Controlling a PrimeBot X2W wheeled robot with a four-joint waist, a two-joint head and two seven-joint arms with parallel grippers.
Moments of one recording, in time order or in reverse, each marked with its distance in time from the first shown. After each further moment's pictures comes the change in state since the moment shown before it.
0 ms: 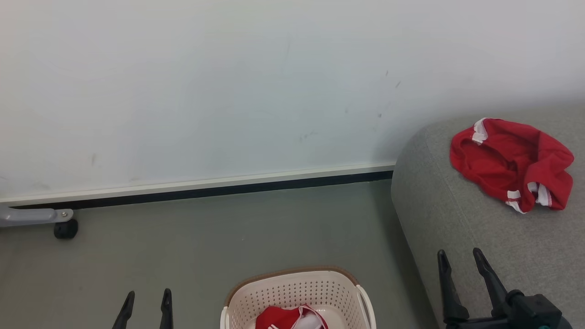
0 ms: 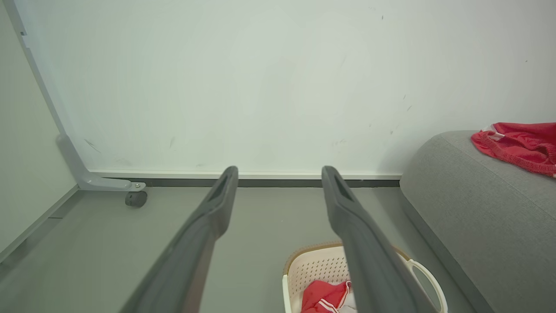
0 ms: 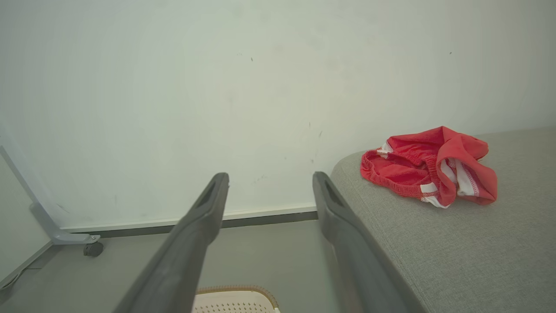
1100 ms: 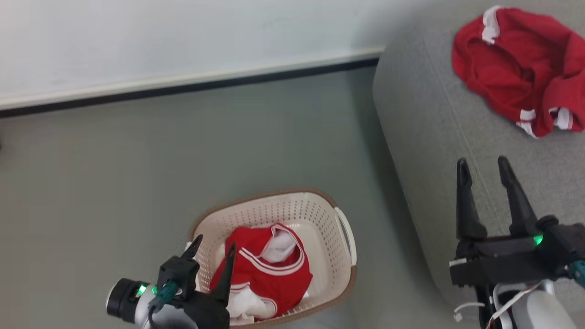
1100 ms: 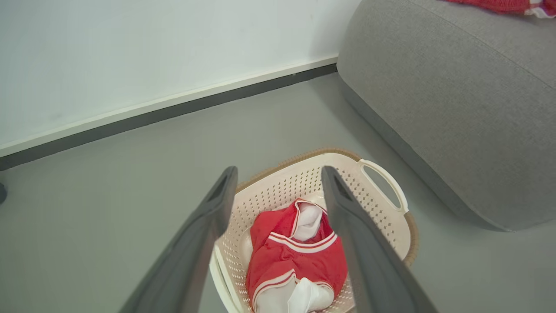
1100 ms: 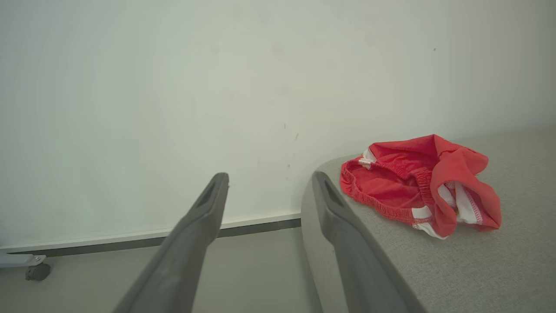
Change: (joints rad) left arm -0.316 -0.036 -0.199 0.178 0.132 -0.069 0.165; right arm -0.217 0.004 -0.058 -0.124 -0.026 -0.002 0.038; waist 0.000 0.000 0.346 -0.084
